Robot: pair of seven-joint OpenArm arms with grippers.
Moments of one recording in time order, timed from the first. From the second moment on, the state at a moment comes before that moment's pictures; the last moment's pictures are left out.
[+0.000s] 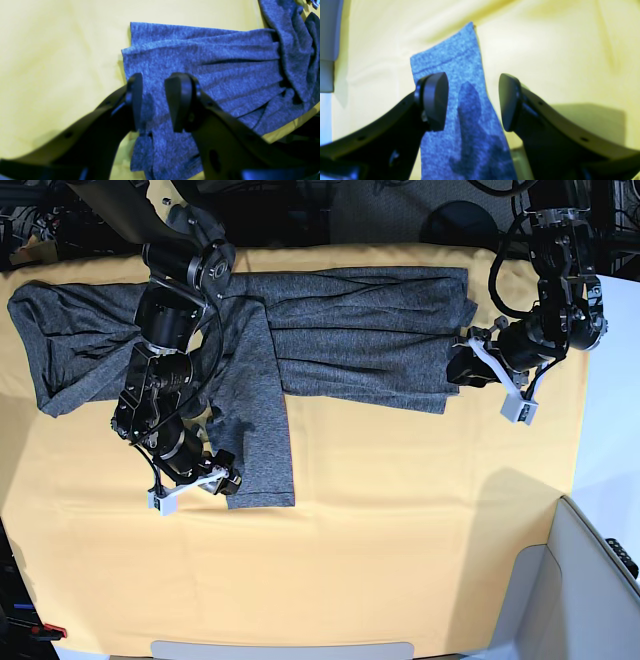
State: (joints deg) left arm 7.0 -19.7 -14.2 101.9 -45.6 -17.1 67.1; right arm 28.0 -5.3 30.2 55.1 12.7 20.1 -44.8
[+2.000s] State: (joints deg) left arm 7.0 -20.1 -23.4 101.9 -45.4 -17.1 67.3; right arm 1.5 -6.9 -48.1 94.1 -18.6 14.9 -52.0
